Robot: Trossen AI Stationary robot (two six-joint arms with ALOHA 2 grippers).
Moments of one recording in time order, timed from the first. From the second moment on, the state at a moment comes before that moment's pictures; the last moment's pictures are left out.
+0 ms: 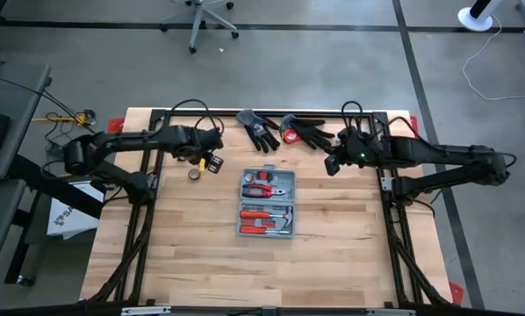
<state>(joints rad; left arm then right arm) 0.37 1.37 0.90 -0.93 -0.24 -0.69 -0.11 0.99 0.89 -0.67 0.39 0.63</state>
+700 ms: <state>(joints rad) 0.42 1.49 0.78 -0.85 -0.09 -0.66 -0.13 1.10 0.89 -0.67 0.40 0.62</state>
